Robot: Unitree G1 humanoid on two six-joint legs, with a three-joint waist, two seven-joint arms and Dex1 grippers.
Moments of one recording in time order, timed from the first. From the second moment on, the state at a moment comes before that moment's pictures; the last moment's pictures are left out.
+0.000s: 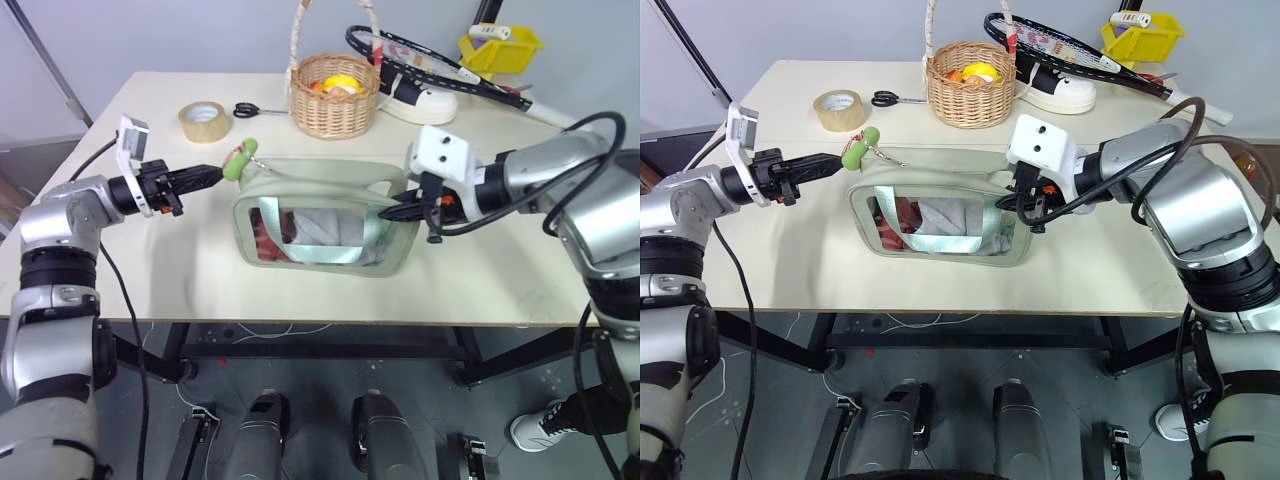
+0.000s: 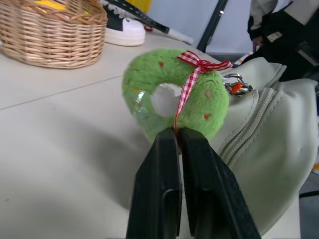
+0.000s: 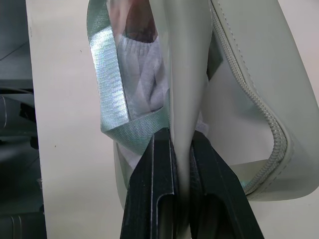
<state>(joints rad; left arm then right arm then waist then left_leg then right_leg) -0.96 0.73 0.13 0.72 -0.47 0.54 -1.32 -0.98 -0.90 0.26 -0.28 0.27 0.95 1.14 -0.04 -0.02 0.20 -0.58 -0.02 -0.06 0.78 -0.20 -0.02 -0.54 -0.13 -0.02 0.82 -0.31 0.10</state>
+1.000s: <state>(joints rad) -0.99 0.71 0.07 0.69 -0.37 0.36 -1.39 -0.95 -0.92 0.25 -0.31 0.33 0.97 1.11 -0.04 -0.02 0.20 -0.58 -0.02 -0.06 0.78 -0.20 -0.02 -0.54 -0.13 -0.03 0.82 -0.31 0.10</state>
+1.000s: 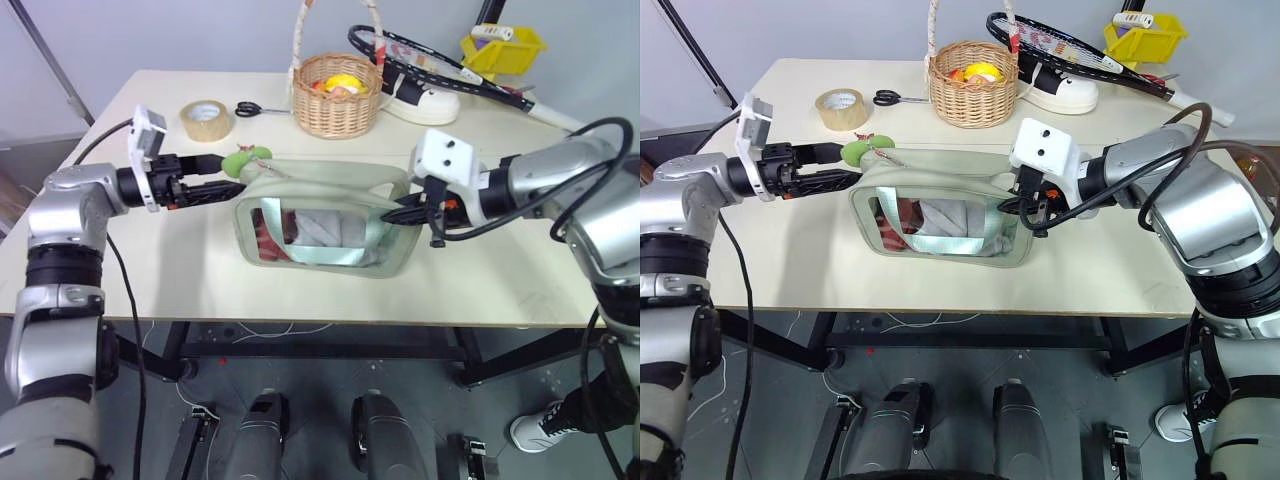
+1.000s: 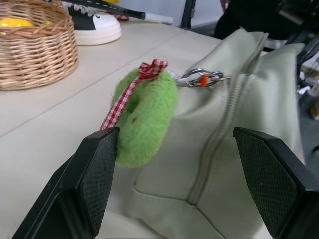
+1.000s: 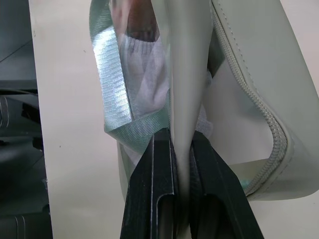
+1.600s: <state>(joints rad) -1.03 0.77 0.07 0.74 -0.35 0.32 -1.42 -0.93 -0.93 0.23 -0.33 0.36 0.99 1.09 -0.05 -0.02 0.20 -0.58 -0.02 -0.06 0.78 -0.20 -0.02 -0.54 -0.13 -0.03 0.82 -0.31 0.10</state>
